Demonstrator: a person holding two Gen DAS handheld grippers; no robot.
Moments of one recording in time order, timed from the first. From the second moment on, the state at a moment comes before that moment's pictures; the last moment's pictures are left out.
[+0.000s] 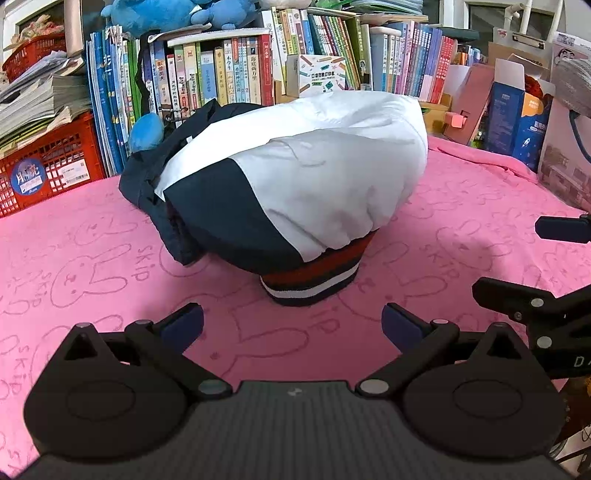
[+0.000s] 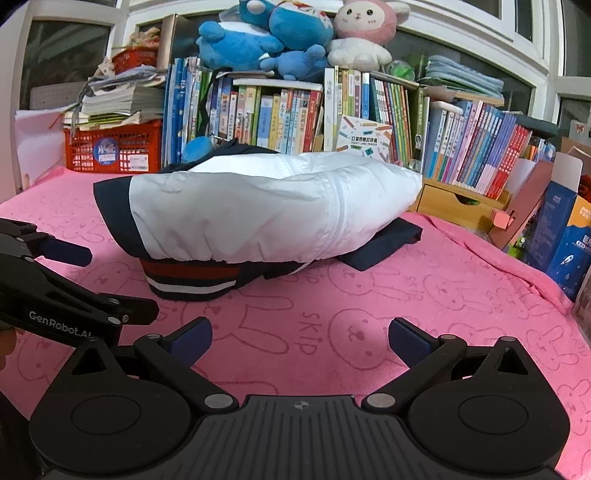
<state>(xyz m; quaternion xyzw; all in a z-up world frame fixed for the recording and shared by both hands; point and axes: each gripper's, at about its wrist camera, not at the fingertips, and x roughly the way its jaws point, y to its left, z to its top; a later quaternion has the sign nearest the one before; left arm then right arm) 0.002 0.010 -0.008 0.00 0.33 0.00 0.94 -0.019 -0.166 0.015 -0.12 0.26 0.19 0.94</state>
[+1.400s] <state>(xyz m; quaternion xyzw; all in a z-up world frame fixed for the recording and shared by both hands) 0.060 0.096 0.080 -0.20 0.13 0.09 0.97 -0.039 -0.234 -0.020 0.04 0.24 0.15 0.96</state>
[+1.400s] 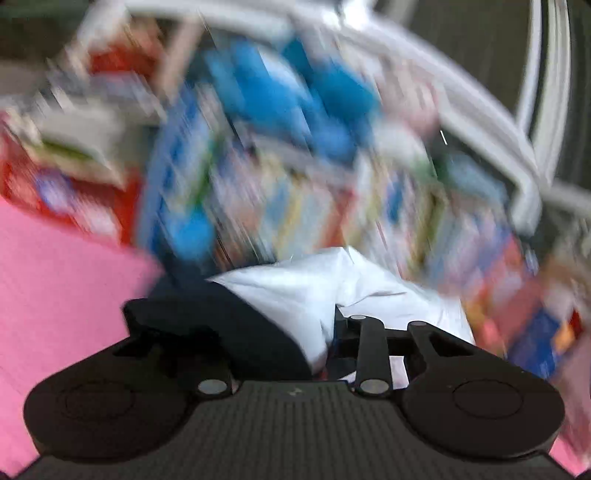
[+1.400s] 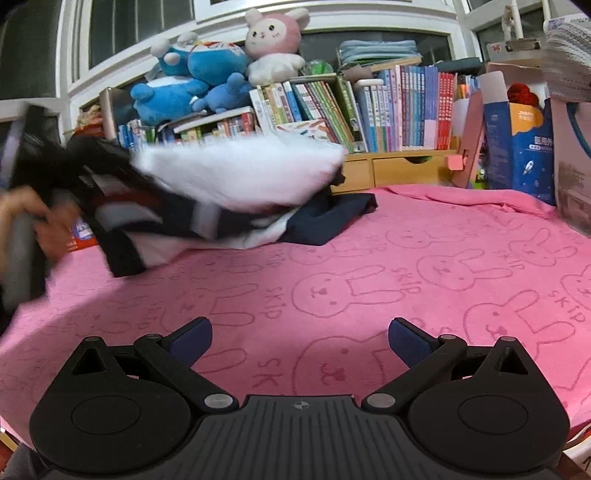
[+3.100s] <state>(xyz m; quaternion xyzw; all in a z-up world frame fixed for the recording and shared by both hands) 0.005 0.234 -0.018 -0.21 0.21 0.11 0.95 0.159 -0.116 0.004 0.21 0.31 0.30 0.87</state>
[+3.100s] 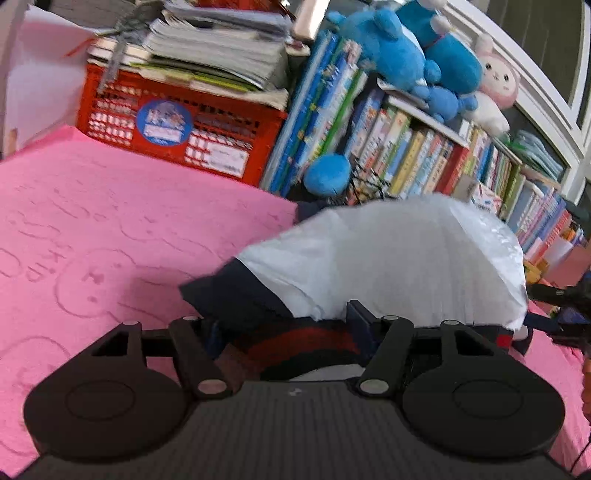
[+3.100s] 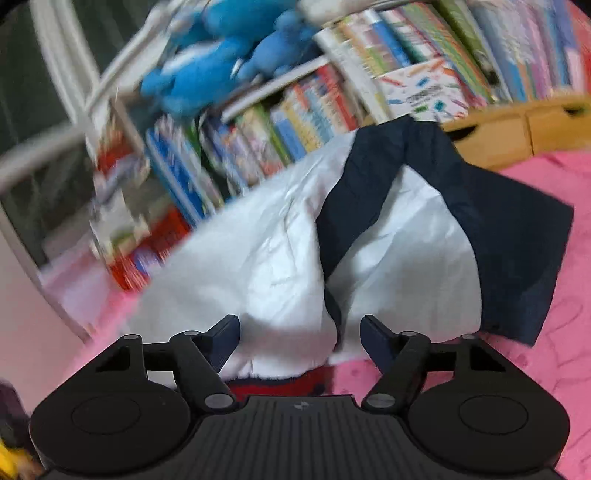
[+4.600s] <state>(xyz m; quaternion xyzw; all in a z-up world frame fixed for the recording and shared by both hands) -0.027 0.207 -0.030 -0.16 0.29 0.11 0.94 0.114 -0.128 -0.036 0.13 0.35 0.25 0.89</state>
